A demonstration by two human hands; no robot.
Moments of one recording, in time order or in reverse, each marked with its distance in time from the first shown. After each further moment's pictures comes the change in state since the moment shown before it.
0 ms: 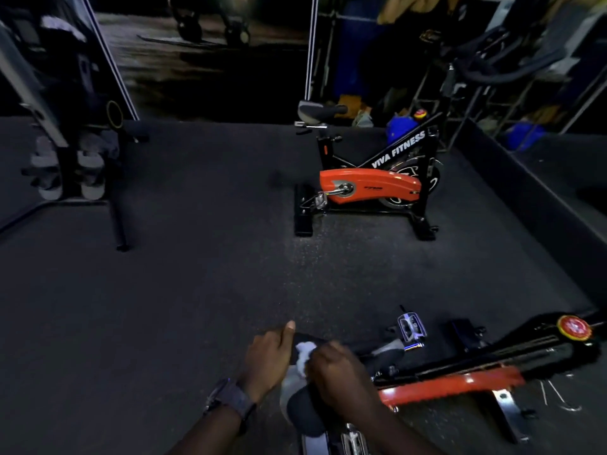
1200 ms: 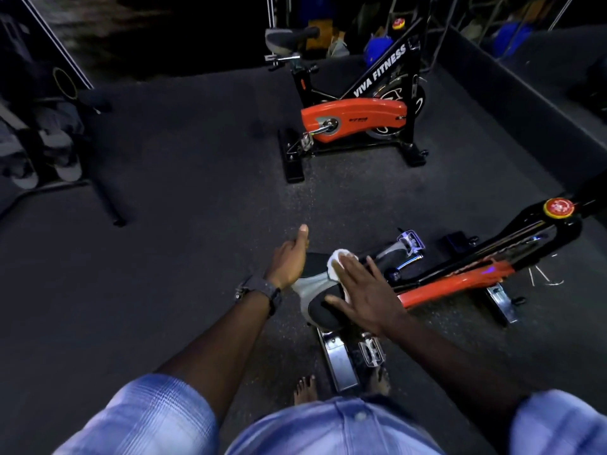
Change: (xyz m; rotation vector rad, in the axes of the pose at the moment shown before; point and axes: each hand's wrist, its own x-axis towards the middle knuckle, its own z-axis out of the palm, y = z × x) left_hand 0.006 0.015 -0.011 -0.240 -0.228 -0.019; right_hand -0.052 -0.003 0.021 -0.148 -0.163 0.307
